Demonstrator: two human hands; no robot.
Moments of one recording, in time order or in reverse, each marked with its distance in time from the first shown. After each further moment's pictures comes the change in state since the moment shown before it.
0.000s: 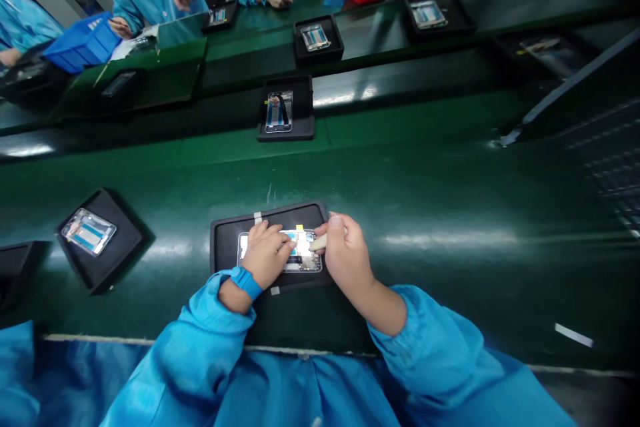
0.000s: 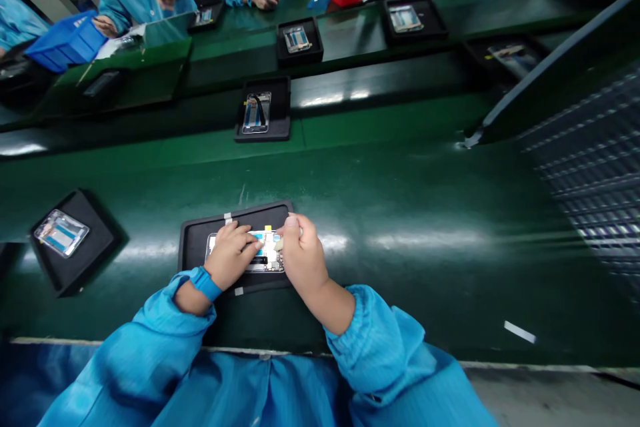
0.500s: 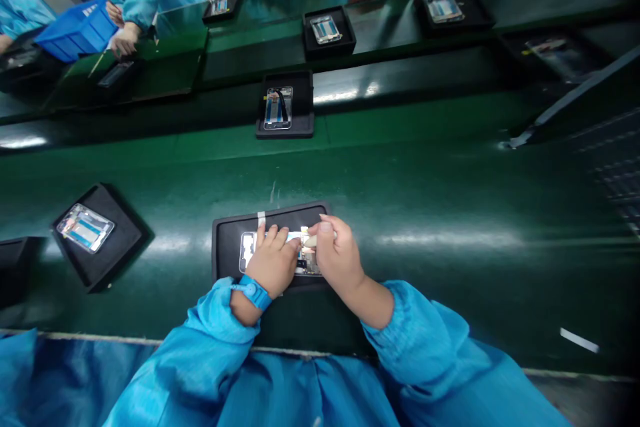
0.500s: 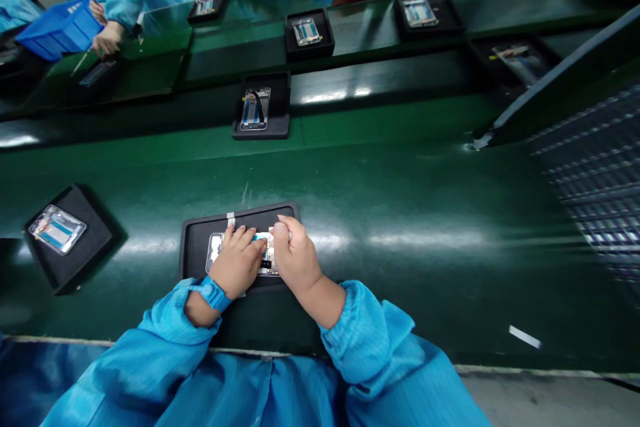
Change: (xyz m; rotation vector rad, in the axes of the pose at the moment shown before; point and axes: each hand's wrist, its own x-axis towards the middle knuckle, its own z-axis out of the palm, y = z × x) left_hand -0.013 0.004 0.011 0.239 0.138 0.234; right_hand 0.002 0.009 0.013 -0.166 -0.005 -0.333
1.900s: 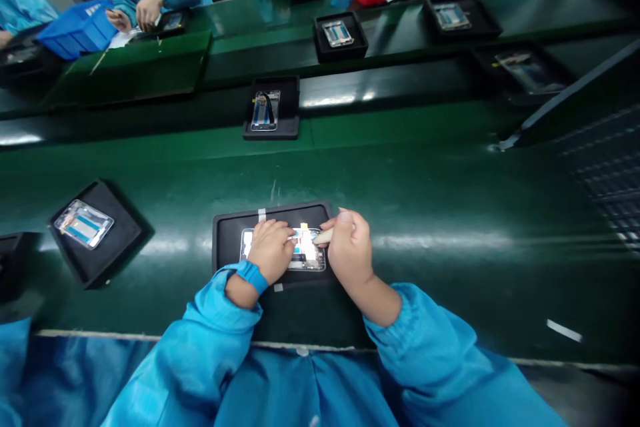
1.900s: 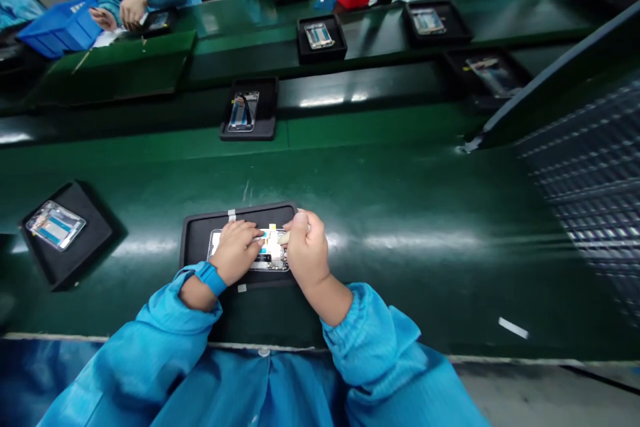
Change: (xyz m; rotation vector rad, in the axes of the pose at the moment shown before) left_hand 0.014 -0.008 -0.003 -0.326 -0.175 -0.307; right_hand 0.003 -0.007 -0.006 0.170 0.143 0.207
